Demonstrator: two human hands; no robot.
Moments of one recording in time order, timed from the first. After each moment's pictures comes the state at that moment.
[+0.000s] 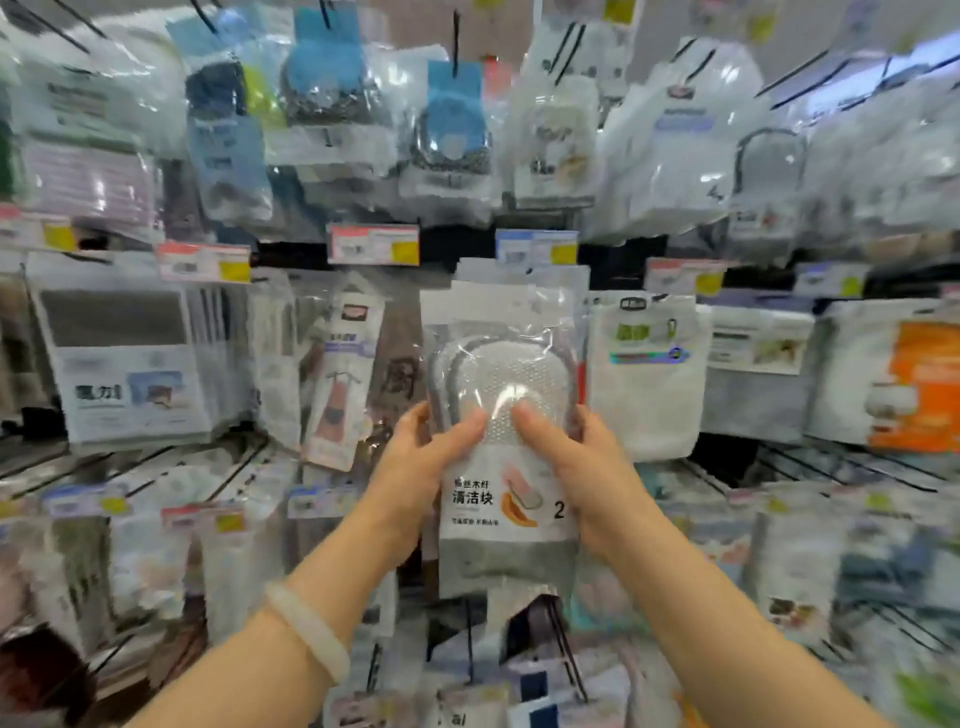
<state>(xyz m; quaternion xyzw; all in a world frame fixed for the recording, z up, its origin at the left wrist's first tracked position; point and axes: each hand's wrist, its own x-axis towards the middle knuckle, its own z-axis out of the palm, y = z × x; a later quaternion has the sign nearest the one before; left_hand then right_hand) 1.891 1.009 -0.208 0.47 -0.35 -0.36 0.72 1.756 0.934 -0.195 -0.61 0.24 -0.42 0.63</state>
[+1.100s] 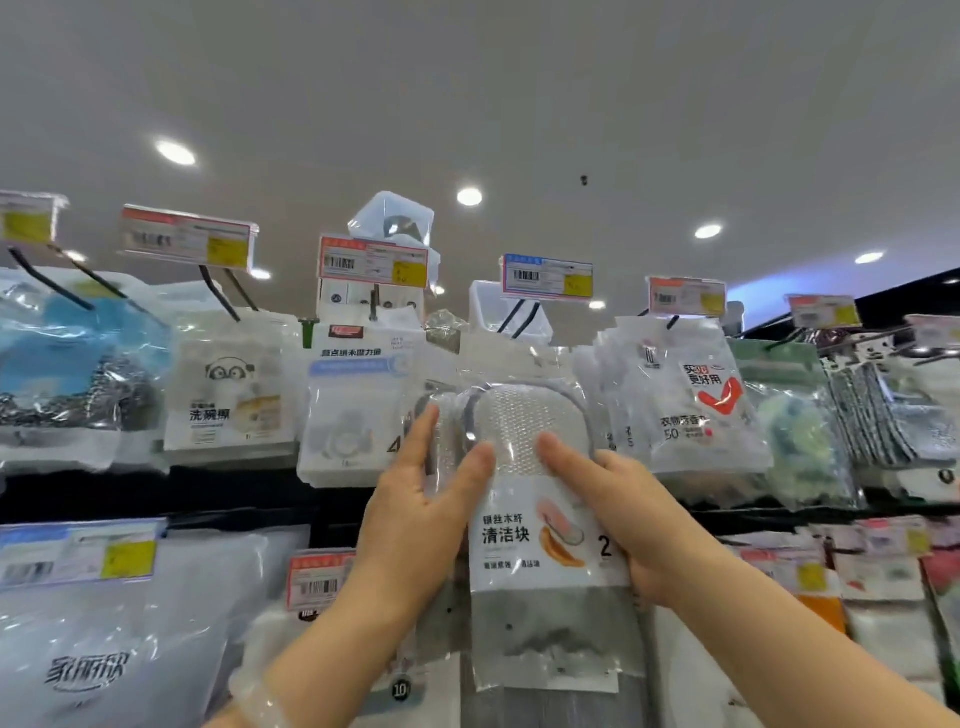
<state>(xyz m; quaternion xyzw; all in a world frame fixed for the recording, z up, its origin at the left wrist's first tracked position) 1.680 0.680 -0.024 0.46 -0.56 -0.06 0.69 1.532 0.602 -0.007 -0.69 0.21 -0.47 0.50</state>
